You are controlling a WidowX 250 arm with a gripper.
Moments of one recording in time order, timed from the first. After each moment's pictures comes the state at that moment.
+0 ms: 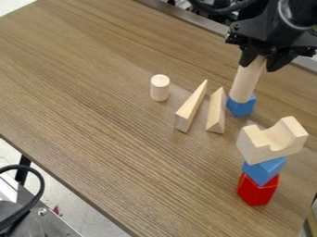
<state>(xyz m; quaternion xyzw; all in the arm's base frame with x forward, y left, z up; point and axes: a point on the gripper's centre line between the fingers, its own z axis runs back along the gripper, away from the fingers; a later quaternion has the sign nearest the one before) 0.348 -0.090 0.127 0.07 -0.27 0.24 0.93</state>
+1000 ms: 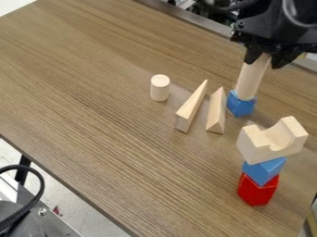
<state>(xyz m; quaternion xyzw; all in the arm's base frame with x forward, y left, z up) 0.352 -0.093 0.127 0.07 -0.28 0.25 0.93</state>
